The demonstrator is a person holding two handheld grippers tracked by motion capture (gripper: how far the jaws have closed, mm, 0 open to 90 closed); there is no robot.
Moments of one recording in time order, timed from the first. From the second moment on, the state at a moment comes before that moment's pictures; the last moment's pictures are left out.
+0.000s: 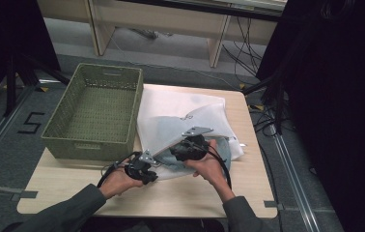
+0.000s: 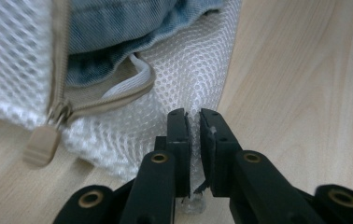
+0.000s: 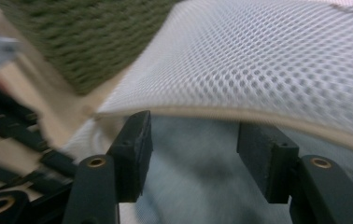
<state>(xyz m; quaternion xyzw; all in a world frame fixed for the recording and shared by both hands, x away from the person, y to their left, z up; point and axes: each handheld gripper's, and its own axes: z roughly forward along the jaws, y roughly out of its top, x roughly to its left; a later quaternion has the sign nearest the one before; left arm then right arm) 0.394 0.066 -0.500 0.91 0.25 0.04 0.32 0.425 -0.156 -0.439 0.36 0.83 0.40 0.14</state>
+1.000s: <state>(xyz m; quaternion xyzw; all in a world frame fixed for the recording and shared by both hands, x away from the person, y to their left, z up) 0.392 0.032 -0.505 0.91 0.23 0.08 0.34 0.411 -0.172 -0.491 0.38 0.86 0.31 0.13</state>
